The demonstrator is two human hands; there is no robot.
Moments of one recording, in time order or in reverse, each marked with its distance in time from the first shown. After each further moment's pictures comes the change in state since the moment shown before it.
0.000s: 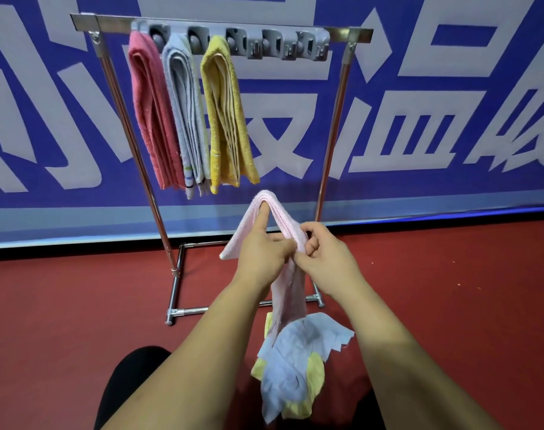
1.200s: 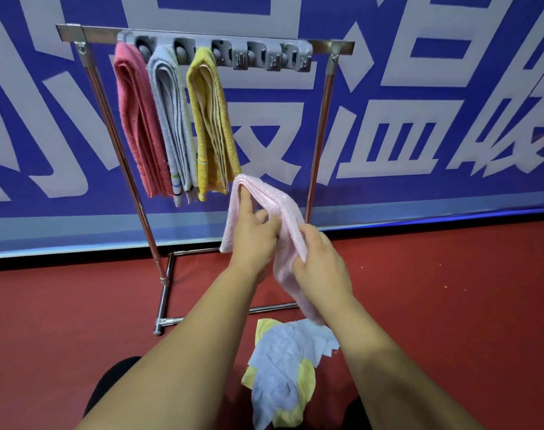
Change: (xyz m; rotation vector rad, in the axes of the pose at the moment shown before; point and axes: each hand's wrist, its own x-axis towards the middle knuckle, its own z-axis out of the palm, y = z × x) left_hand 0.019 0.030 0.018 -0.194 0.051 0.144; right_hand -0.014 -0.015 -0.005 -0.247 0.149 0.010
